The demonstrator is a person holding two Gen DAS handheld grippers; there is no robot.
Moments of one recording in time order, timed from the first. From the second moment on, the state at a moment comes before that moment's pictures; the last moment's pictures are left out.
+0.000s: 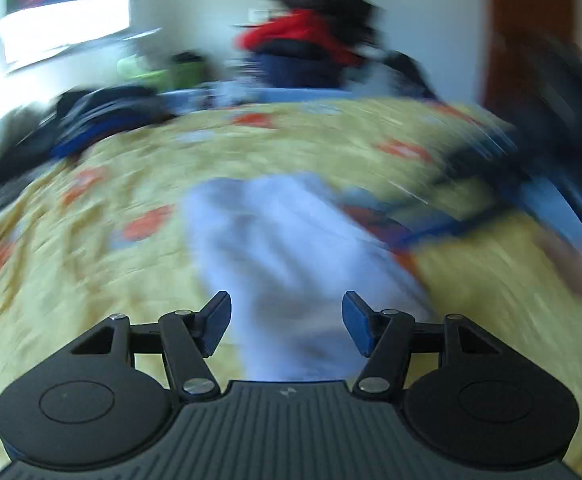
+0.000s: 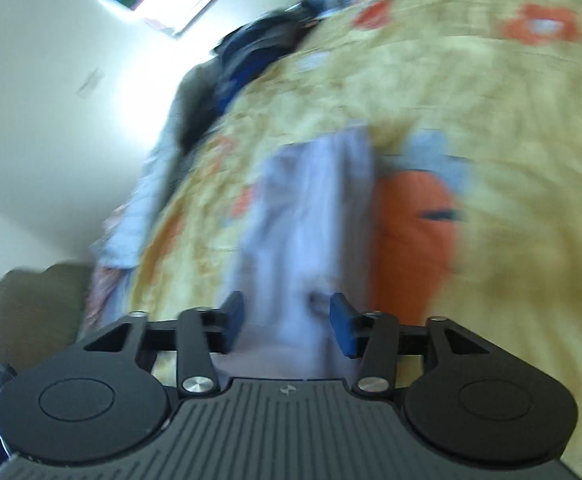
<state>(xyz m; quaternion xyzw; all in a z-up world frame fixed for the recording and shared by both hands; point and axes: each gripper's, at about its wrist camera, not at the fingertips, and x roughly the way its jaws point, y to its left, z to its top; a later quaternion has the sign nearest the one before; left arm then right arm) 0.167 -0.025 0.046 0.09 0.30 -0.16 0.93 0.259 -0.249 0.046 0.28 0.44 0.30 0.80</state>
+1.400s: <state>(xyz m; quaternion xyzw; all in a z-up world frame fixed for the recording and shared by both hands) 0.207 -0.047 0.015 0.08 0.33 -0.15 0.93 0.306 -0.211 0.030 0.20 0.49 0.29 0.80</state>
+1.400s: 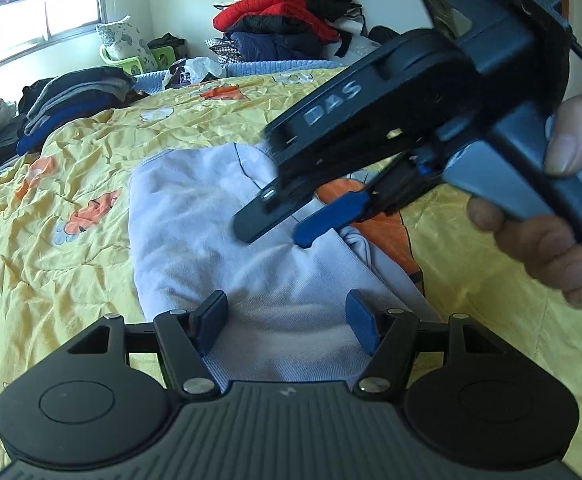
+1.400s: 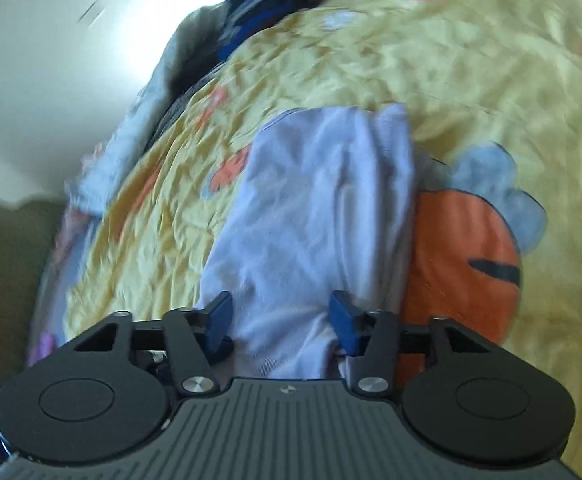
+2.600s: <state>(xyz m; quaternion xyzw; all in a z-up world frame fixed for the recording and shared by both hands) 0.134 -0.004 -0.014 0.00 0.33 0.00 0.94 0.121 -0.203 -0.008 -0.02 0.33 0.04 0.94</state>
